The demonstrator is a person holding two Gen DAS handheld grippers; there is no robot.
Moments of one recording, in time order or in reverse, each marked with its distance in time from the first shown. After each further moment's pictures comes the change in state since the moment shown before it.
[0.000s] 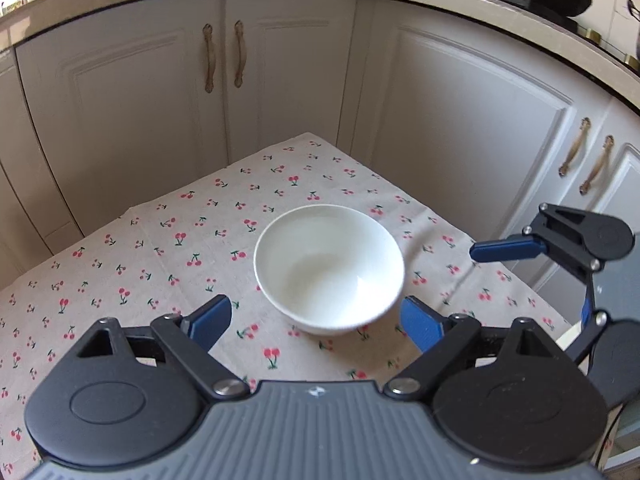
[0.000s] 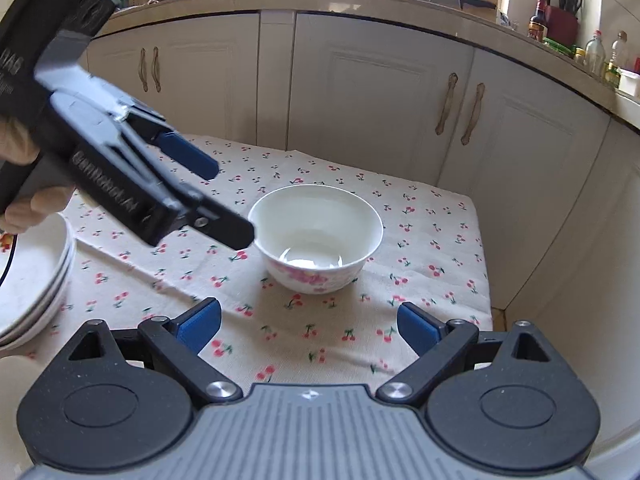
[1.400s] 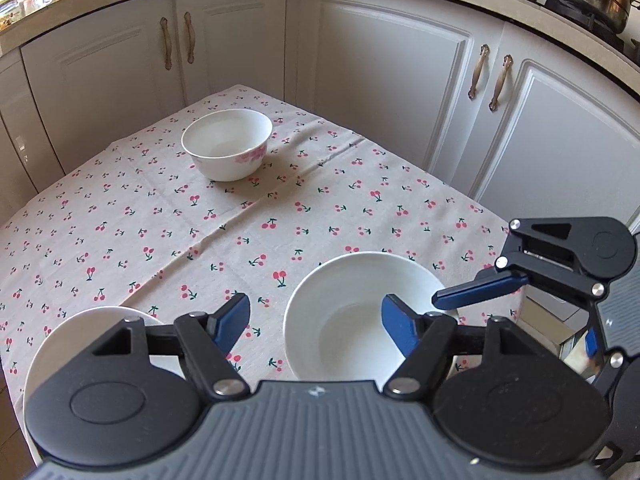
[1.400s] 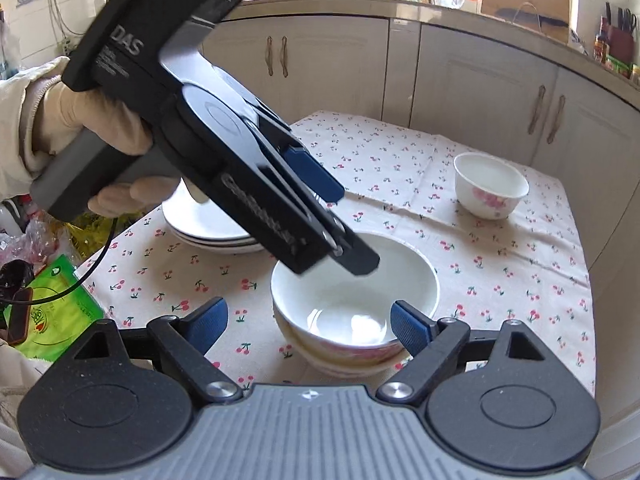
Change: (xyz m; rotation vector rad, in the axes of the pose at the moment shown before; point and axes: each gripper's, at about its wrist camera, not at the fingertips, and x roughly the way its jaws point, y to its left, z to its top) left arm -0.129 -0.095 -0.127 0.097 0.050 -0.044; right arm -0.137 0.150 -0.077 -0.038 0.027 0.216
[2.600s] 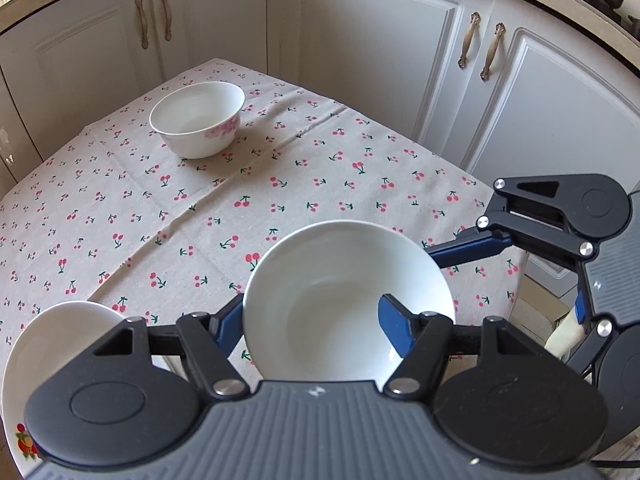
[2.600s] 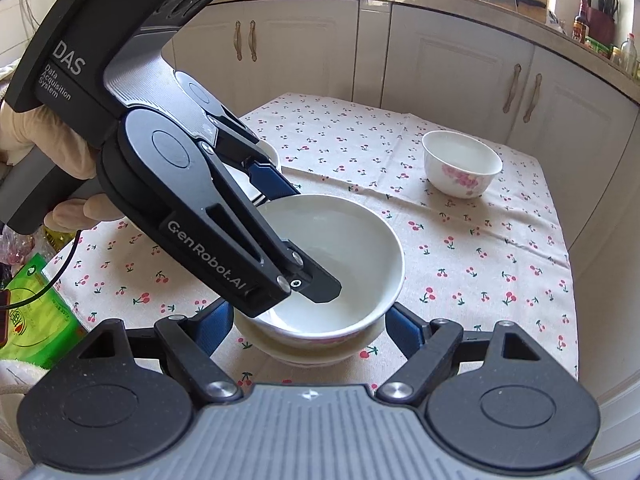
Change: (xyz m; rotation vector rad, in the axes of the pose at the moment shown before) left arm 0.027 -0.014 0.001 0.035 0.089 -0.027; right arm 0.008 -0.016 0.000 0.022 0.049 -0.071
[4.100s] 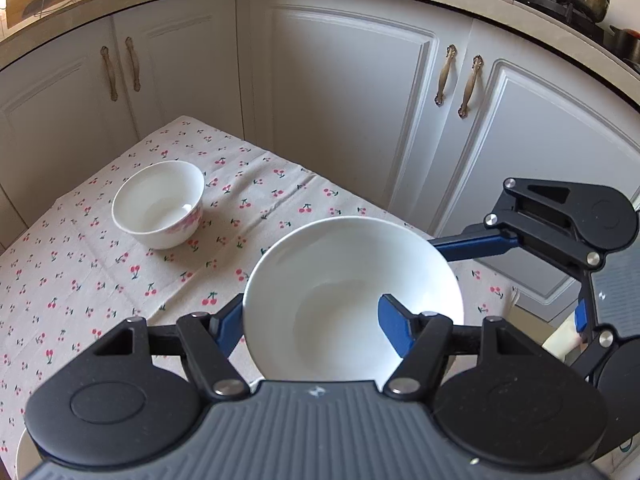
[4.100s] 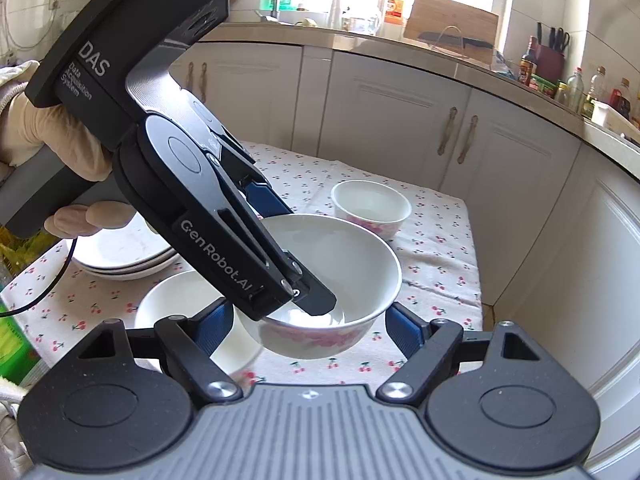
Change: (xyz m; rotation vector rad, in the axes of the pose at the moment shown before) left arm -0.001 -0.024 0.059 0.056 -0.075 -0.033; right arm -0.042 -0.044 0.009 -0.024 -0.125 -0.146
